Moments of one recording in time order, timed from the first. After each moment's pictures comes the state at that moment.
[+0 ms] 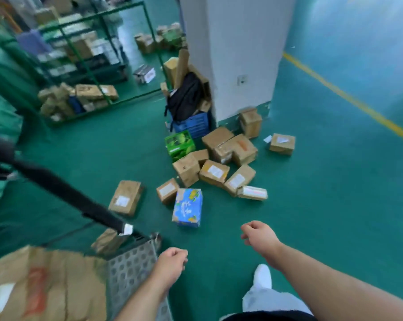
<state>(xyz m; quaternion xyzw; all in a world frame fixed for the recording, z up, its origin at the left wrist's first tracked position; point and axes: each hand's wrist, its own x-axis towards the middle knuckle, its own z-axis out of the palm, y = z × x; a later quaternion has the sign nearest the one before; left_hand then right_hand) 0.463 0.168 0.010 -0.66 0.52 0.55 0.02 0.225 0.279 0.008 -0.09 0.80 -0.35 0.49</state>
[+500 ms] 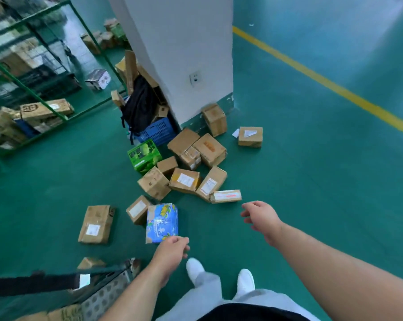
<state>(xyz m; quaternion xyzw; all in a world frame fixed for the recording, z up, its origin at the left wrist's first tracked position) 0.201 0.140 0.029 -0.62 0.57 0.53 0.10 -0.026 0.278 0.007 0.04 0.76 -0.44 0.48</state>
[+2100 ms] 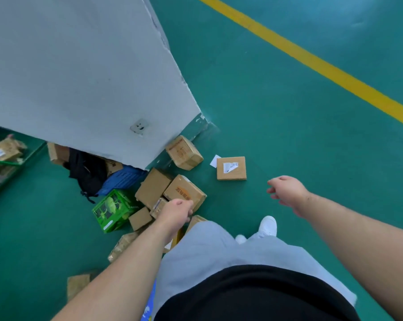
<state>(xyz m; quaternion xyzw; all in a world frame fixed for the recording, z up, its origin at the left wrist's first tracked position) -0.489 -0.131 0.003 -0.60 0.62 0.45 0.22 -0.691 0.093 -0.063 0.14 0.77 -0.39 0.49</state>
